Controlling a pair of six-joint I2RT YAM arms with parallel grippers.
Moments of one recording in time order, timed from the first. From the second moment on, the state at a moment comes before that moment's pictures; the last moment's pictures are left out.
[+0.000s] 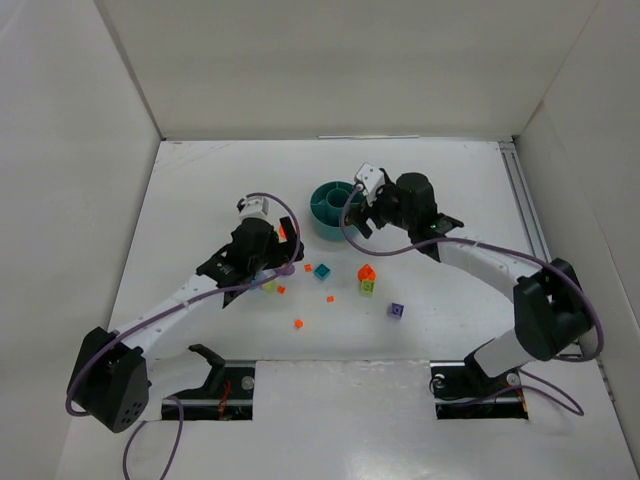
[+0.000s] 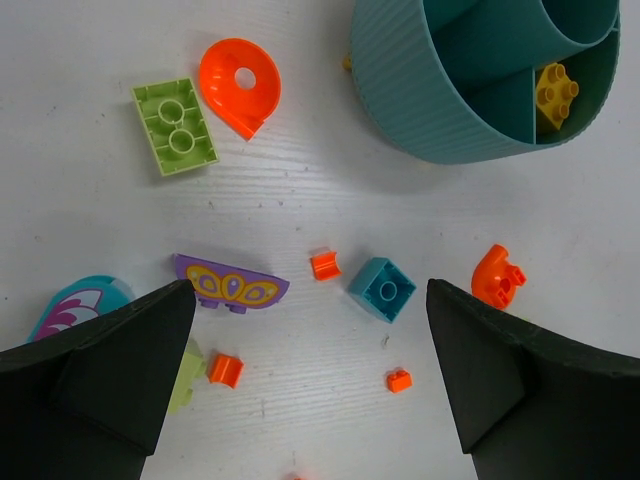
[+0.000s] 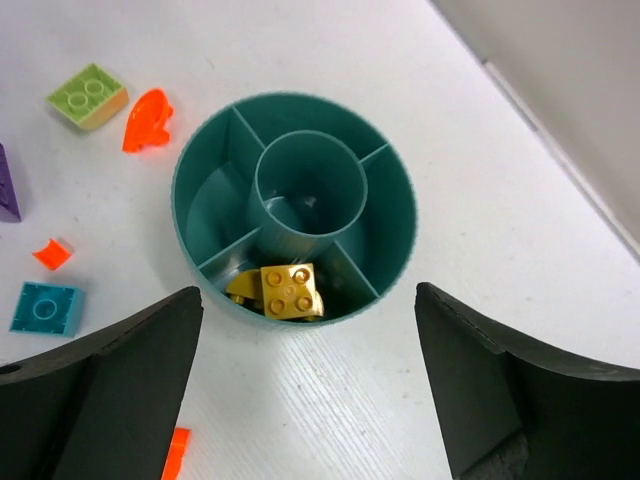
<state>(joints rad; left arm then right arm) -0.56 1.10 0.65 -0.17 -0.18 -0.65 0.53 1.53 0.99 0.16 -0.27 -0.39</state>
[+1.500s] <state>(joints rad) -0.47 1.83 1.19 -0.30 -0.34 -0.92 0.35 1.18 0.83 -0.11 -0.02 -0.33</state>
